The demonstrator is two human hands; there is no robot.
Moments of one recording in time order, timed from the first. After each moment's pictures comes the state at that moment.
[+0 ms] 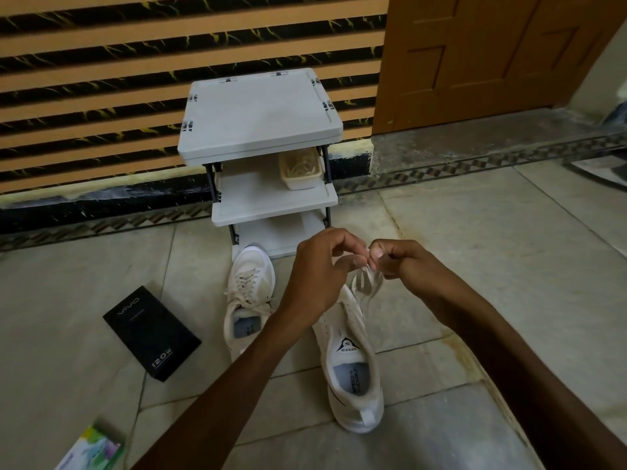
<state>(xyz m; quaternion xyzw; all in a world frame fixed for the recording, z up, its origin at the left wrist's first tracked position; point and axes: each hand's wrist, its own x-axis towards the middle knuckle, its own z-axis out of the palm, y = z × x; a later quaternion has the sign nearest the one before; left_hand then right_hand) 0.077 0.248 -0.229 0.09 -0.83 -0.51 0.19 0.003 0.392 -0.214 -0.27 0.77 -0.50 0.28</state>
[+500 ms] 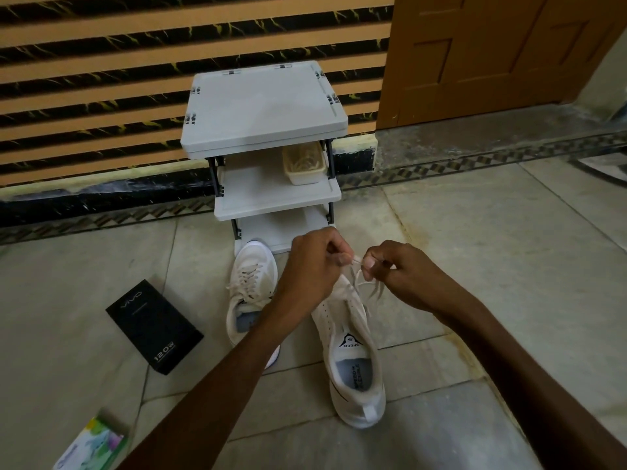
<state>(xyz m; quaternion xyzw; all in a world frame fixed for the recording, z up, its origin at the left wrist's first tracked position) 0.077 0.233 -0.234 0.14 -0.87 -0.45 0.15 0.010 0.385 -0.214 -0.35 0.85 -0.34 0.19</state>
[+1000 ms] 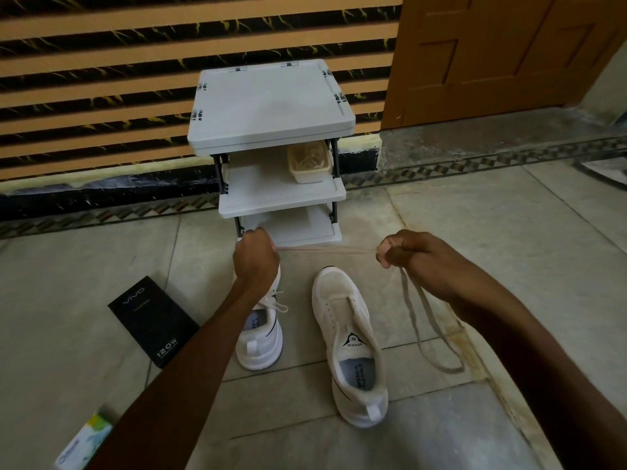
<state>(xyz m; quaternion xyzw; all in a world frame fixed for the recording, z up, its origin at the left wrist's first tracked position) 0.064 0.135 -0.301 0.38 -0.90 -0.16 0.13 0.008 0.390 -0.196 -0.25 0.83 -0.44 0.25</state>
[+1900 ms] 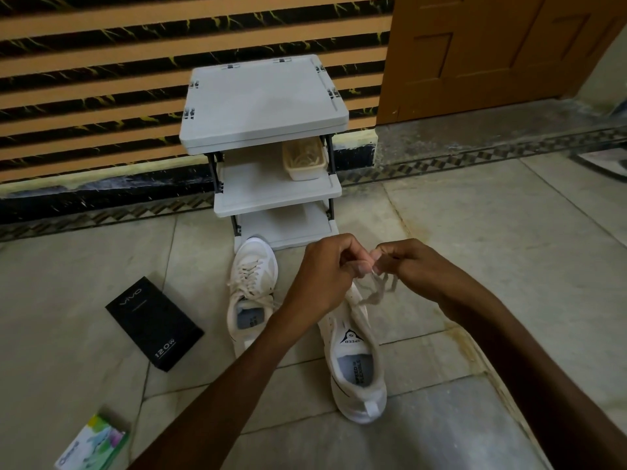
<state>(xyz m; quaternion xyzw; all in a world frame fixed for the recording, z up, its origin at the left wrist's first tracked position) 0.082 0.246 -0.242 0.09 -0.84 -0.52 0.13 0.006 0.389 -0.214 -0.24 0.82 -0.43 0.30</state>
